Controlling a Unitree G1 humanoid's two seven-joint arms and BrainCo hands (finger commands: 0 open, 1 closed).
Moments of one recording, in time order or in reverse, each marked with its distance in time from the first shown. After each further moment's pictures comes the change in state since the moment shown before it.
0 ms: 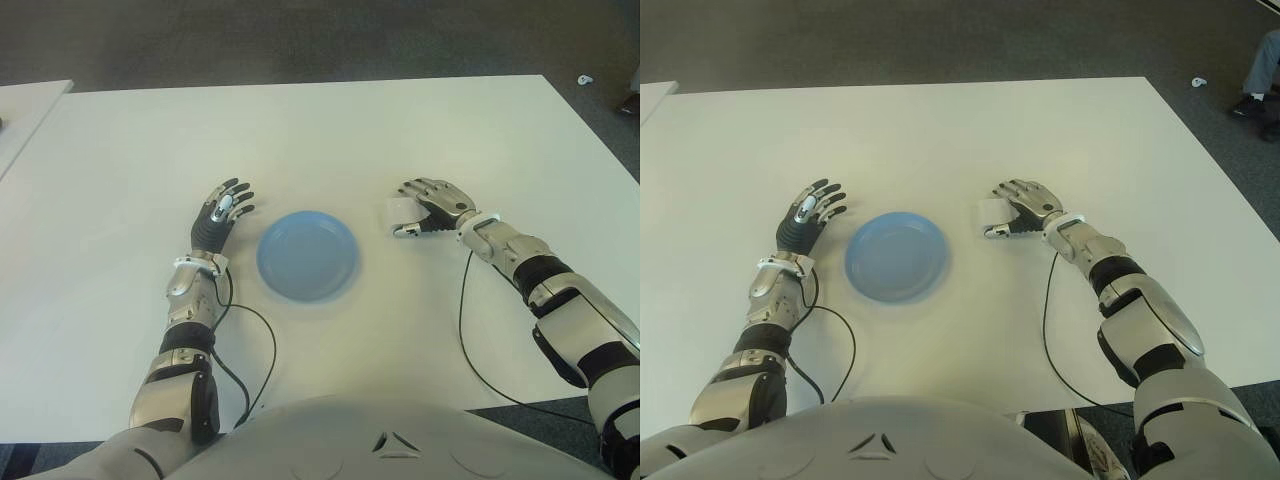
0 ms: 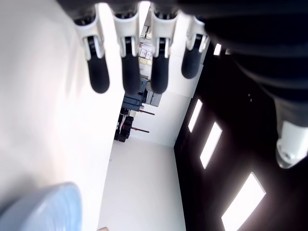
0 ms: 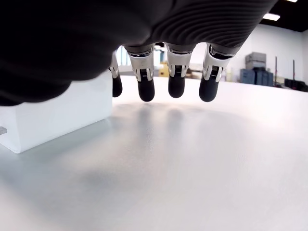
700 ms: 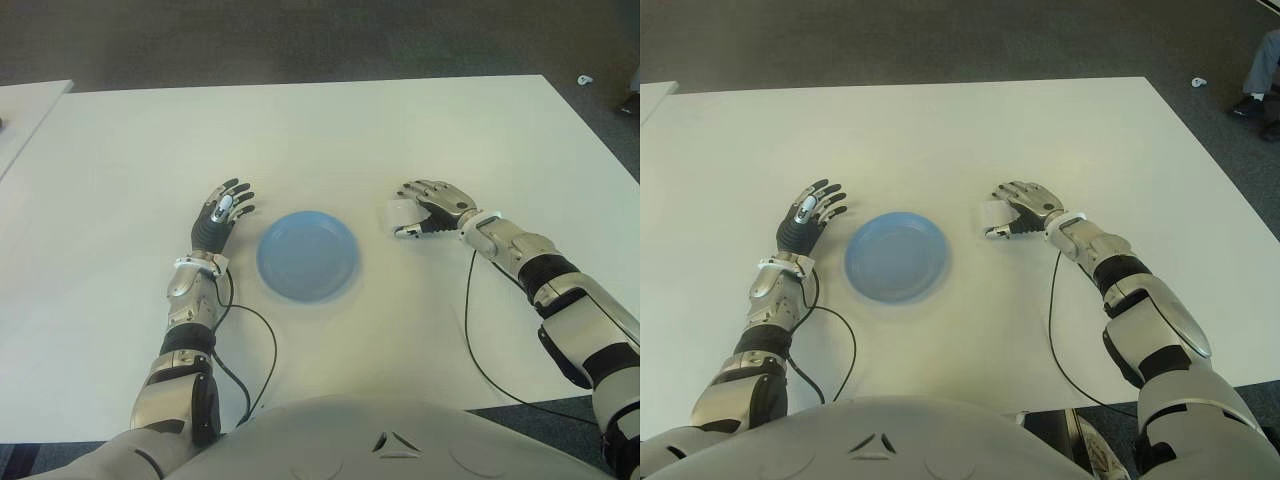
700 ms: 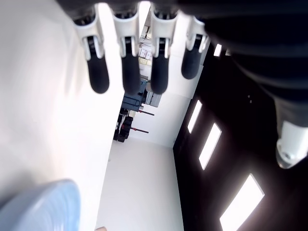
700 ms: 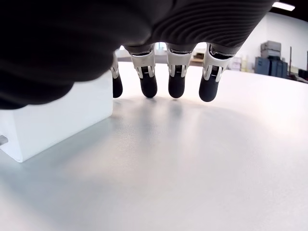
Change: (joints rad) left arm 0.007 -0.006 0.001 -0.021 -0.011 0.017 0.000; right arm 0.006 -0.019 -0.012 -0.029 0.006 -0.038 0.049
